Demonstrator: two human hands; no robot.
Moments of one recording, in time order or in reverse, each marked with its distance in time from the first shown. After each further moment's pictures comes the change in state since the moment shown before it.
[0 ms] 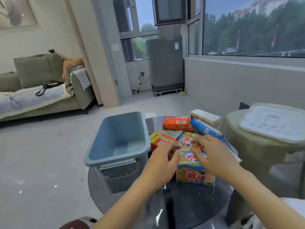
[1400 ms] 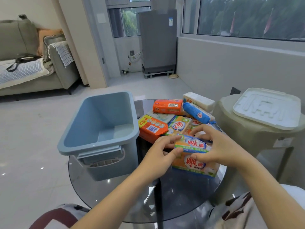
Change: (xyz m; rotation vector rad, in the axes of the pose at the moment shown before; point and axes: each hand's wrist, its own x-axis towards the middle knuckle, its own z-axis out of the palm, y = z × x) left_hand 0.004 -0.024 0.033 -0.411 -0.203 -0.140; right_hand -0.002 0.034 -0.011 0.512 -0.360 0.117
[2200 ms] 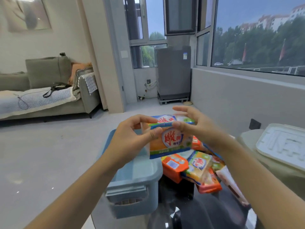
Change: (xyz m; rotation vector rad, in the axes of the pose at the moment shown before) left_hand 0.001 0.113 -0.142 0.057 0.405 0.224; right_hand 0.096 -0.136 -0.010 0.369 0.040 -0.286
